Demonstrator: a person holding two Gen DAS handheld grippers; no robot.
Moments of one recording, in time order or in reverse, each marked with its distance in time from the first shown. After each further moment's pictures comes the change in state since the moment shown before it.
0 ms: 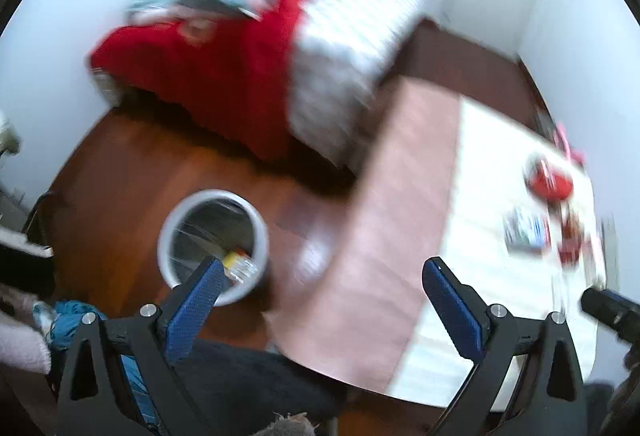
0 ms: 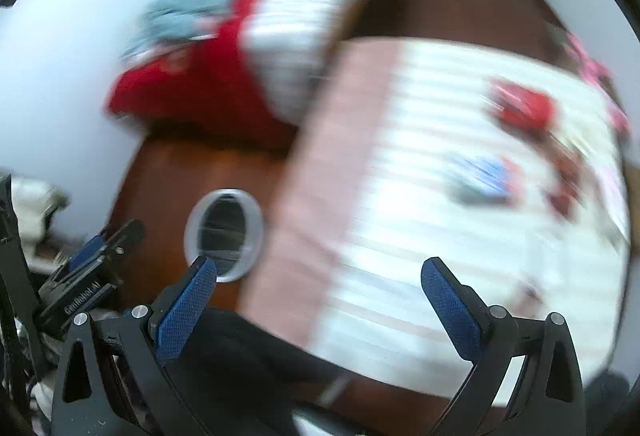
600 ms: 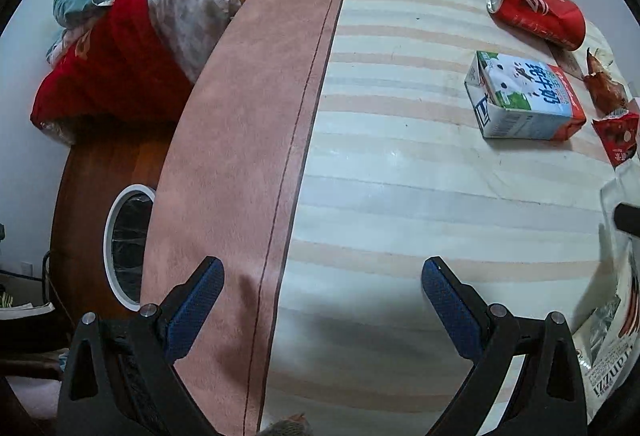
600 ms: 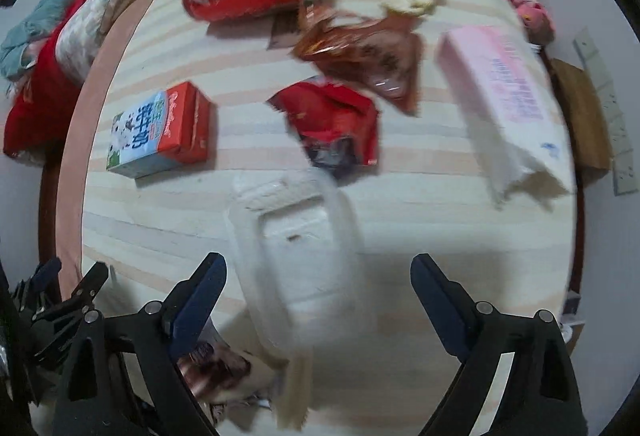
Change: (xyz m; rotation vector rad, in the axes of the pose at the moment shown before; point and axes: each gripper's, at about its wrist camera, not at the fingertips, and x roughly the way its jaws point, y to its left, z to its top) left arm 0.125 -0.160 -0.030 0.288 0.203 0.091; right arm 0.097 -0.256 0.007 0.191 0.186 -0.207
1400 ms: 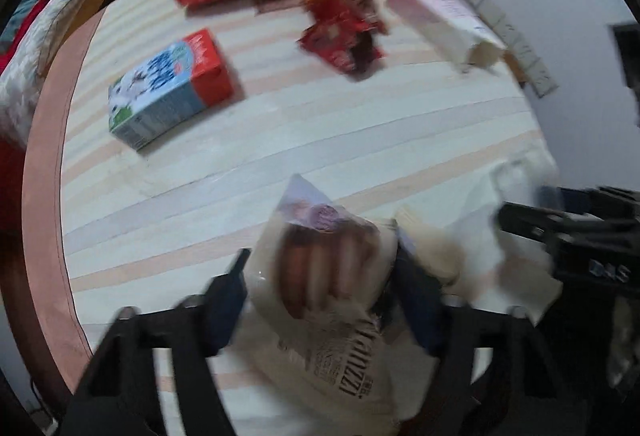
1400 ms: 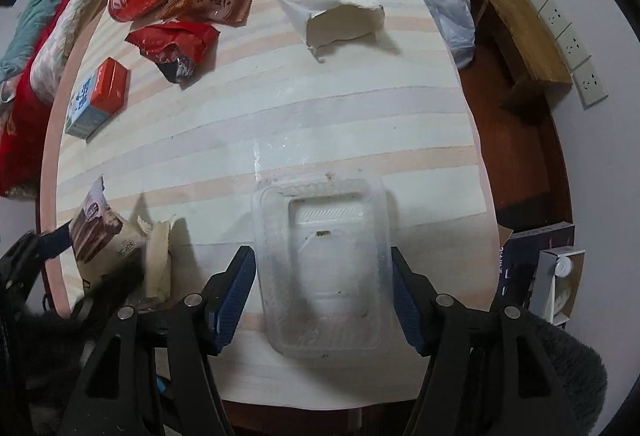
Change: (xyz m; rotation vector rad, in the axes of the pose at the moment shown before) left arm -0.035 -0.161 -0.028 0.397 0.046 -0.346; right arm -0.019 -0.101 -0.094 0.170 0.014 -0.035
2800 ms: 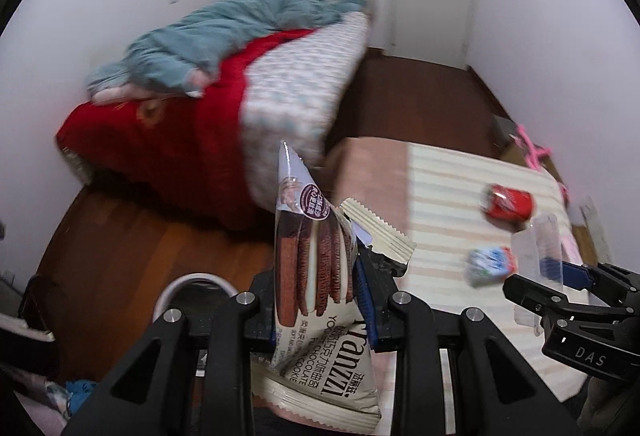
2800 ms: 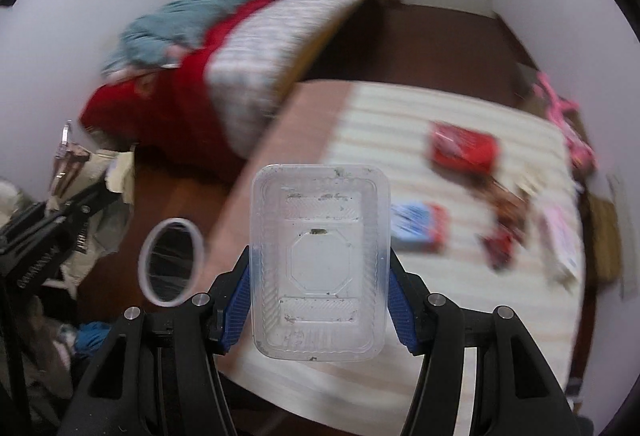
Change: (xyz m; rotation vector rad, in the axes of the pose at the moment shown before) left arm -0.244 0.260 -0.093 -0.486 -0.495 0.330; right arm -0.148 0.318 -0.010 -0.459 -0.362 0.212
